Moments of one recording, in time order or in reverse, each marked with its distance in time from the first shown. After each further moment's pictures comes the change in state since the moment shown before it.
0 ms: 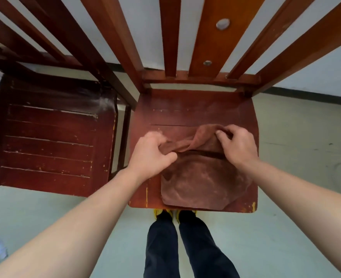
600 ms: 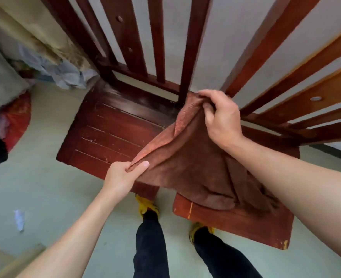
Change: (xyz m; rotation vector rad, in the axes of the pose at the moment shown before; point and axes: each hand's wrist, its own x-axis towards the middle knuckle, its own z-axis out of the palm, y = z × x) left_hand -0.116 -0.143 -0.136 -0.484 0.261 -0.491; right_hand -0.017 -0.262 0.036 0.160 0.144 -0.730
